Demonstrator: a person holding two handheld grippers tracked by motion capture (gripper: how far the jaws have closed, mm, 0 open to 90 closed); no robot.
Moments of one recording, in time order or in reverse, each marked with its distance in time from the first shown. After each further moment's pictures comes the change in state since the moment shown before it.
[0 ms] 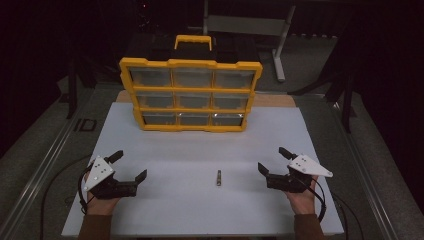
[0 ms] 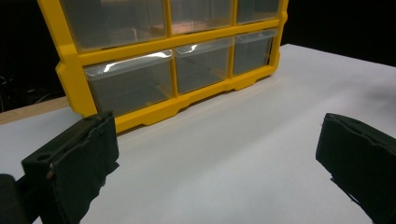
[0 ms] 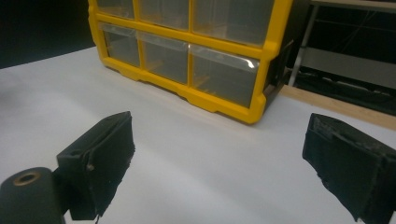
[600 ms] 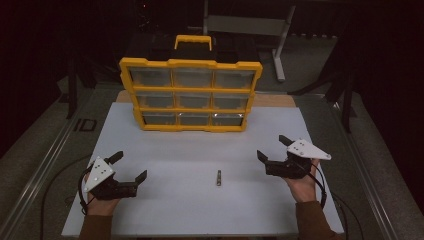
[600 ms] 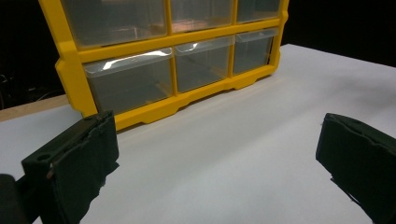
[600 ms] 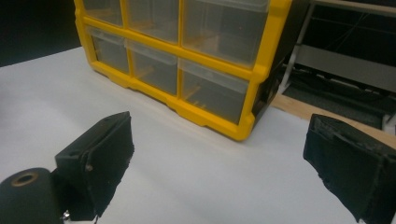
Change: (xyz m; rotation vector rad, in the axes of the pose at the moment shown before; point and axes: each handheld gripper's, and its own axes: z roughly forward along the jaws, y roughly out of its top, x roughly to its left) left arm -0.001 -0.002 -0.001 -0.004 0.003 -0.009; right arm -0.009 0.037 0.014 0.043 -0.022 -0.024
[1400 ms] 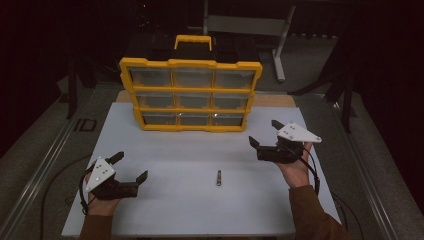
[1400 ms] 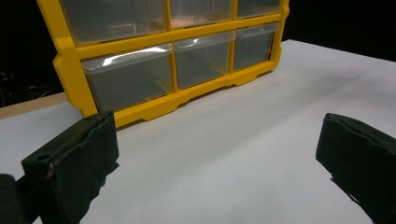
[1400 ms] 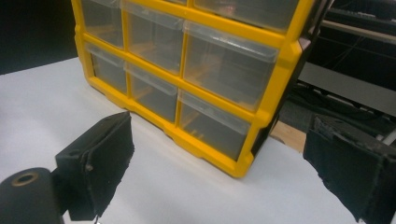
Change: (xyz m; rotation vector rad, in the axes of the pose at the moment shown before) left arm -0.001 -0.001 0.002 0.013 0.001 0.005; right arm 0.004 0.042 0.025 -0.019 0.002 -0.062
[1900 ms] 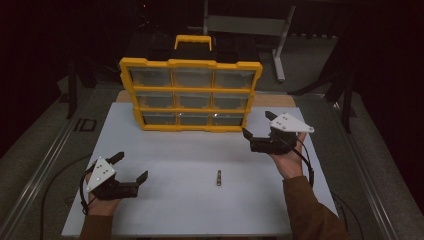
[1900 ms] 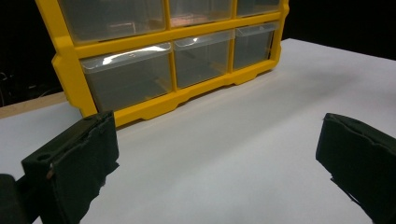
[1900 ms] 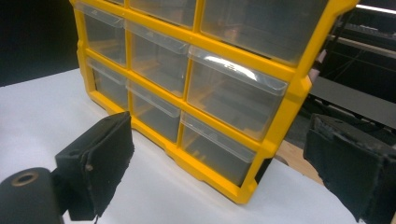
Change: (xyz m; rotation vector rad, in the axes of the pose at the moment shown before) left arm 0.000 0.000 0.000 0.005 0.001 0.004; right arm 0.004 0.022 0.018 -0.021 0.008 -0.020
